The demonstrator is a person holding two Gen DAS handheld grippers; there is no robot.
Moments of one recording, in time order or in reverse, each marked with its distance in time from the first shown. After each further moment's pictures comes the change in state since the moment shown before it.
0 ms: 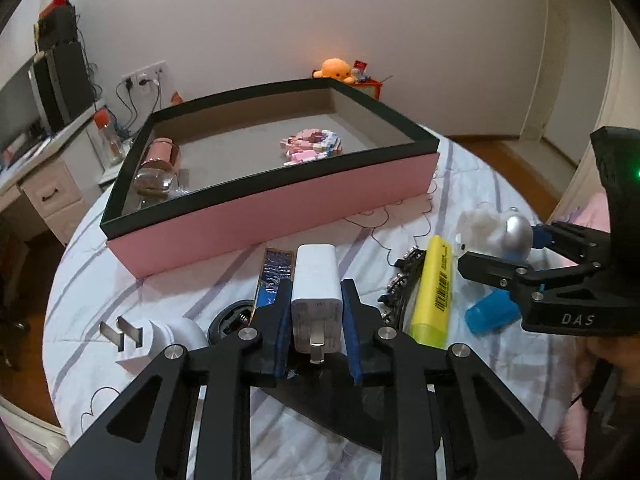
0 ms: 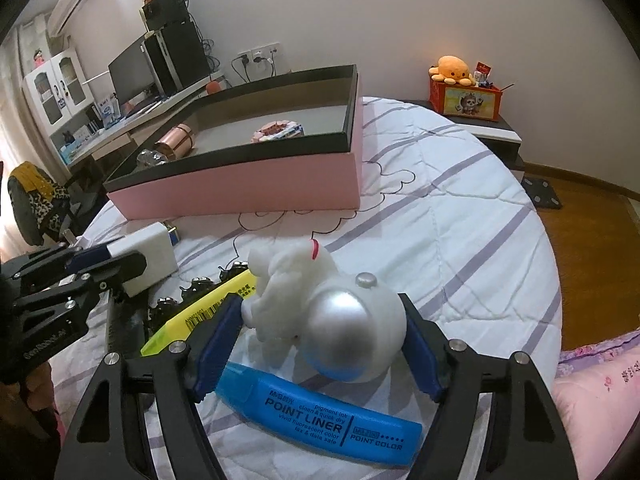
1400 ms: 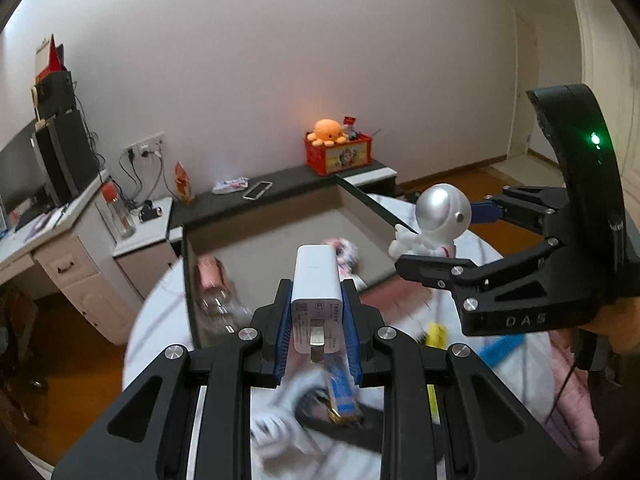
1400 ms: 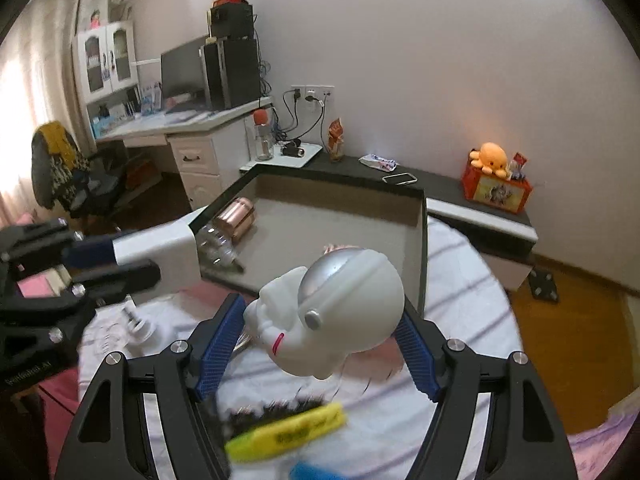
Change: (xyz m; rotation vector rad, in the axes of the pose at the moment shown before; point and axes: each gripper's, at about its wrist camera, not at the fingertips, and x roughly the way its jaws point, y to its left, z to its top) left arm -0.068 0.030 0.082 0.114 -0.177 0.007; right arm -0.034 0.074 0.097 -0.256 -0.114 -0.004
